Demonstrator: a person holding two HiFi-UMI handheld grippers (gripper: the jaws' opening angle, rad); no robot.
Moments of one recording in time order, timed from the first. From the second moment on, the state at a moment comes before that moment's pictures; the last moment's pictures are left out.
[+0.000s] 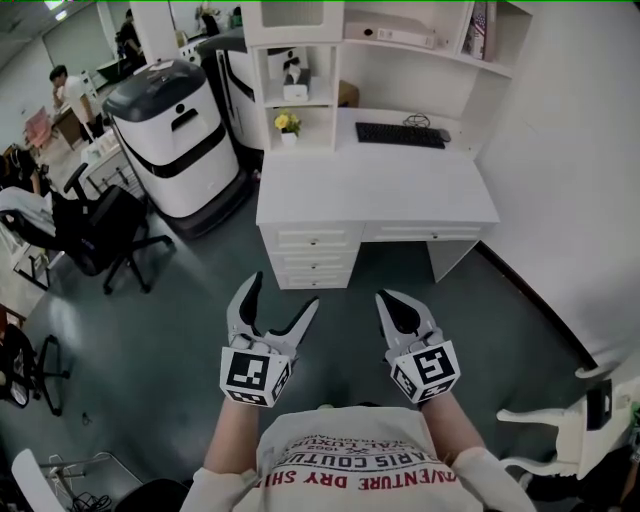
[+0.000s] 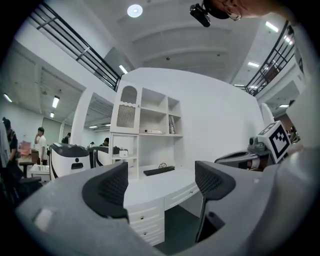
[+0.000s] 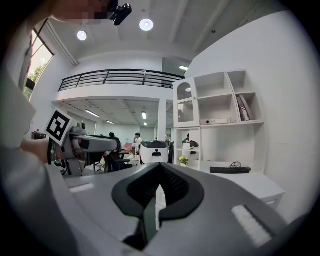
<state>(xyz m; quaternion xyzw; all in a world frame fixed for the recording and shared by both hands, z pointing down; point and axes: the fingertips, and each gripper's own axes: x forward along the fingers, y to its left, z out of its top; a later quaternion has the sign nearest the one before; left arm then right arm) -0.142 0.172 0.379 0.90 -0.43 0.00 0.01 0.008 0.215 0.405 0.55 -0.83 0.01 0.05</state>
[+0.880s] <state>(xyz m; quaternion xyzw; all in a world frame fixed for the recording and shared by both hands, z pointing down) -0.079 0.007 0.398 0.88 -0.48 0.01 0.04 0.073 0.027 0.422 0.48 -0.87 0.01 0.07</state>
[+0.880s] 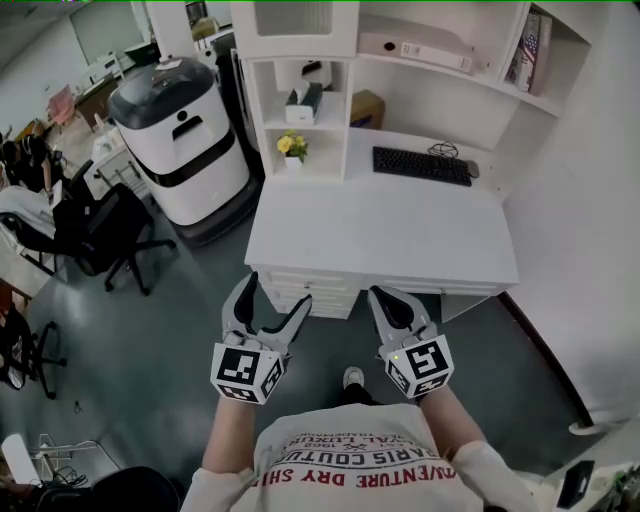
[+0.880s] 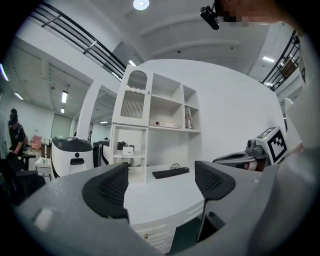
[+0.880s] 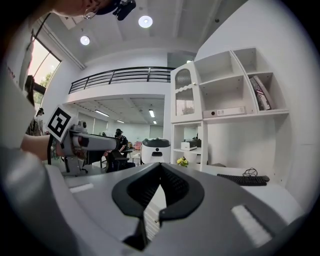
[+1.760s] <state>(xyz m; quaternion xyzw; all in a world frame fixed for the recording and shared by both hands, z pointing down) -0.029 -0.202 0.413 0.83 -0.56 0.03 0.06 0.138 -0.175 0.425 0.45 -0.89 0.02 0.06</state>
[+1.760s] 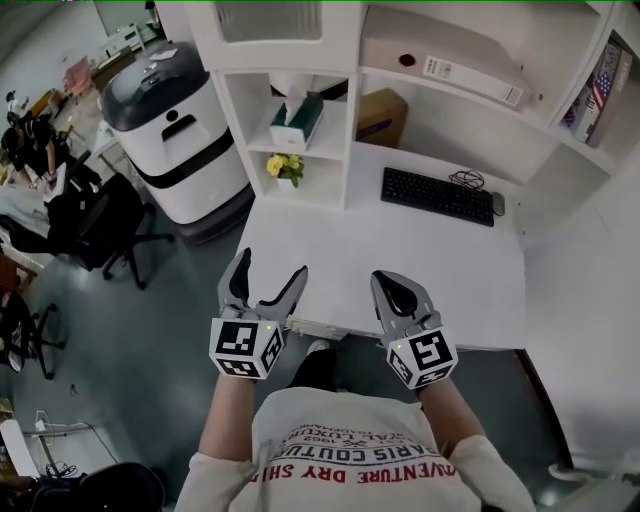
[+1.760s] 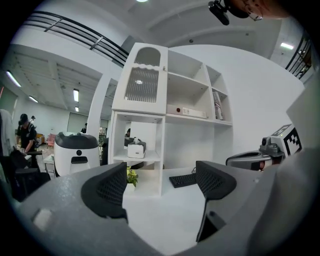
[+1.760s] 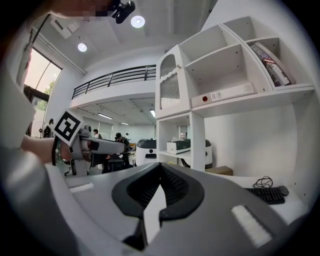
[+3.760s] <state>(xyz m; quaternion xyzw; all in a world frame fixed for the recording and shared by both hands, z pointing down) -0.036 -0.549 0.447 0.82 -0.56 0.09 0.03 0.105 -0.420 0.447 0.54 -0.84 0.04 0.09</state>
